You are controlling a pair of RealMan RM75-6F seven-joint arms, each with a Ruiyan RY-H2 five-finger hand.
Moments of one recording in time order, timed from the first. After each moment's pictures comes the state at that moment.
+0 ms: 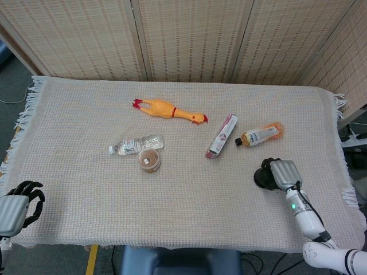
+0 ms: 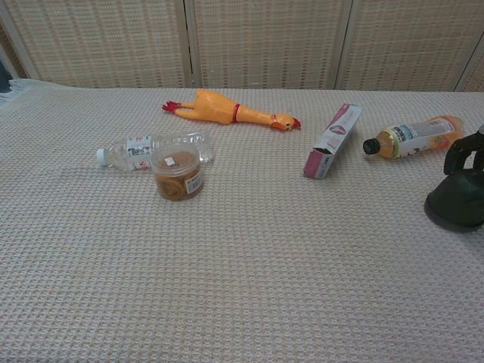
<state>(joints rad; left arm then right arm) -0.11 -1.09 0.00 -1.60 1.52 1.44 0.09 0.54 -1.29 0.04 -1.55 -0.98 1.03 -0.34</state>
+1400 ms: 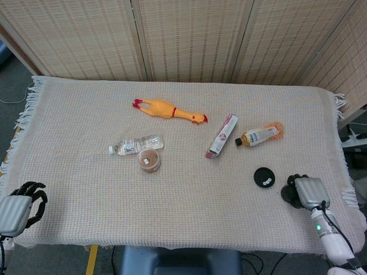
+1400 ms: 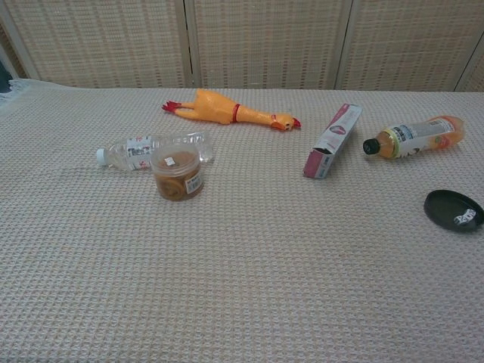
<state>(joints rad) -0.12 -1.09 0.00 -1.61 1.52 1.42 0.10 0.38 -1.15 -0.03 -1.67 -1.03 1.09 -0.43</state>
